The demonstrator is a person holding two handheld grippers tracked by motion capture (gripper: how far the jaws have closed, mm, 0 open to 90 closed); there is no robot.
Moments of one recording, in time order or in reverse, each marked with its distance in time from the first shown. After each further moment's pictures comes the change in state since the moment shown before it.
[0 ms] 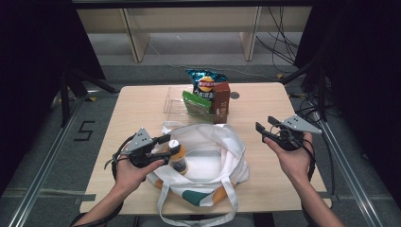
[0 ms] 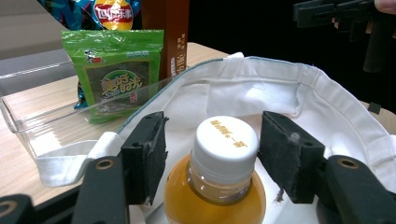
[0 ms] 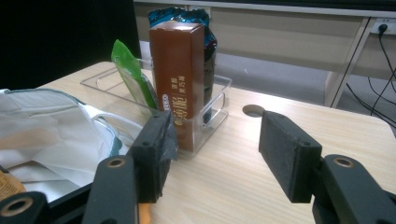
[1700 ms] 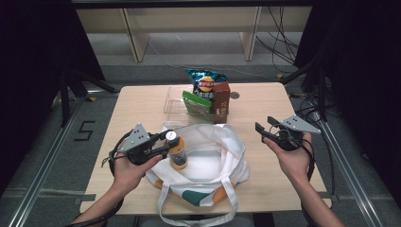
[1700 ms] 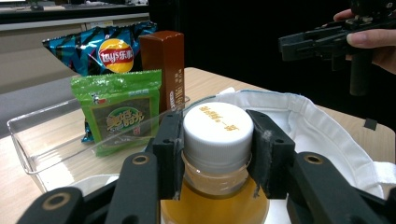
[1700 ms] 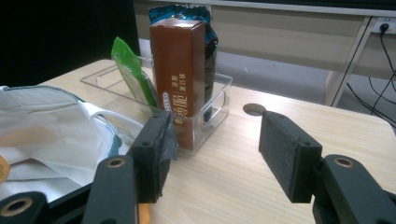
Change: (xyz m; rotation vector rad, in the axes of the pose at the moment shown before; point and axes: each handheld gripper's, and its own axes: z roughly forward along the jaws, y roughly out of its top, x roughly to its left) left arm -0.010 0.027 -0.011 -0.087 0.007 0.052; right arm 0.002 -0.001 0.001 0.006 -0.007 0.004
